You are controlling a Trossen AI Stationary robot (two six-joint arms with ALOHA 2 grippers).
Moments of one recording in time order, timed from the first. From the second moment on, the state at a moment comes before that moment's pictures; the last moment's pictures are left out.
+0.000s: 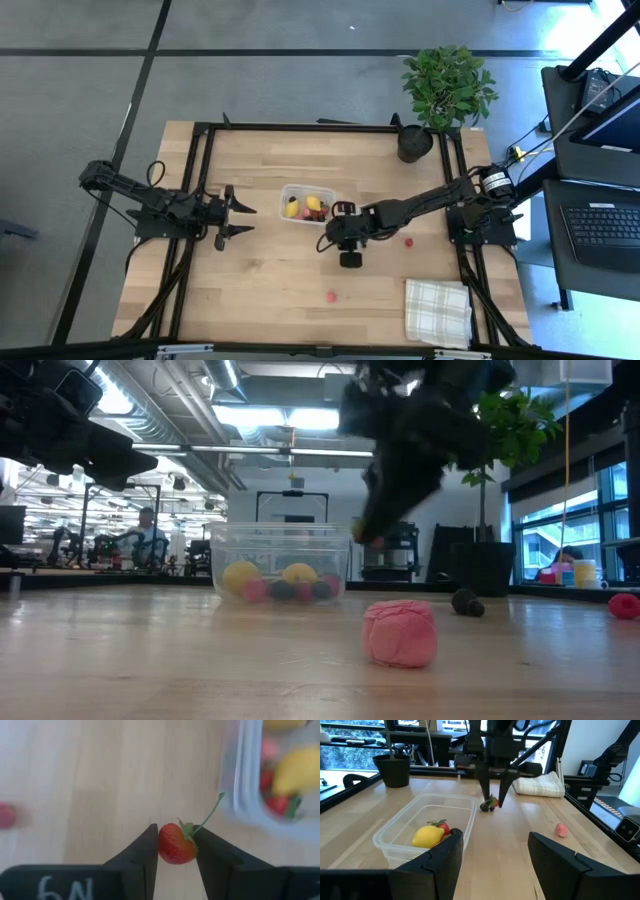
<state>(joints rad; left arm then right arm) -0.34 0.19 0.01 0.06 -0.33 -0.12 0.20 1.81 1.19 -0.41 0.12 0.09</state>
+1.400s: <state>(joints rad) -0.34 0.19 0.01 0.06 -0.33 -0.12 0.00 1.98 1.35 -0.28 0.13 -0.08</state>
